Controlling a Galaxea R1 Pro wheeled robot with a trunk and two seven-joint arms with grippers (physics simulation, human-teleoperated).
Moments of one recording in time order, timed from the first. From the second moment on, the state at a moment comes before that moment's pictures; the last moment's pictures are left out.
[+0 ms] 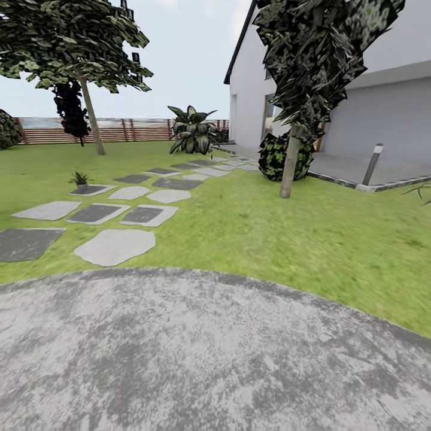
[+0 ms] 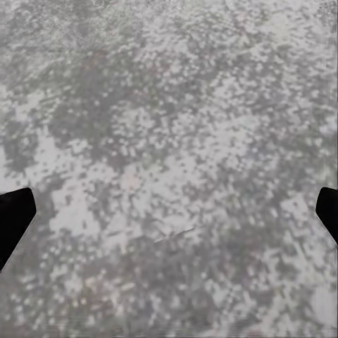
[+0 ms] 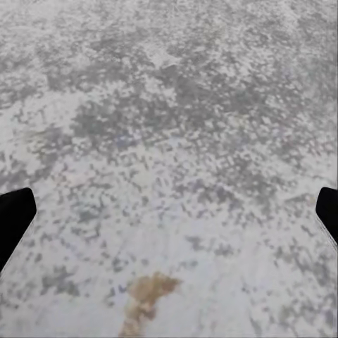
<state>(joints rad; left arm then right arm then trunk) -0.22 0.05 0.03 -0.29 0.01 -0.34 0.00 -0.04 -0.07 0.00 -0.53 0.00 -0.37 0.00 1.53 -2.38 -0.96</state>
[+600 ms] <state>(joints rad) -0.22 0.05 0.03 -0.29 0.01 -0.34 0.00 -0.04 -0.07 0.00 -0.53 0.00 -0.37 0.00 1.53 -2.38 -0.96</state>
